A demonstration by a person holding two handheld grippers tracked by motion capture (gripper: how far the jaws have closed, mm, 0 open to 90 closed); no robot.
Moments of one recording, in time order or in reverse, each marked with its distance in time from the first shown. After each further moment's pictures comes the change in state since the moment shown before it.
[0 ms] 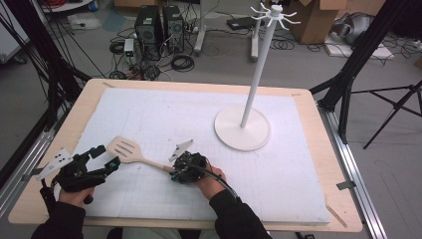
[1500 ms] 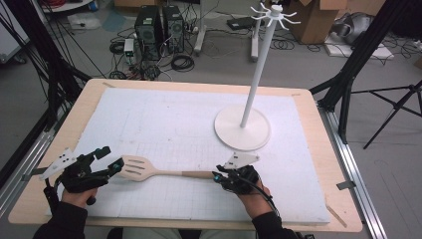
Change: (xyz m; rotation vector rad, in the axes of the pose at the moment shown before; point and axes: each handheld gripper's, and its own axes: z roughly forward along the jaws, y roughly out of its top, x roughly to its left) left arm -0.006 -0.001 0.005 0.020 -0.040 -0.001; right arm 0.004 -0.101 -0.095 -0.185 -0.219 0.205
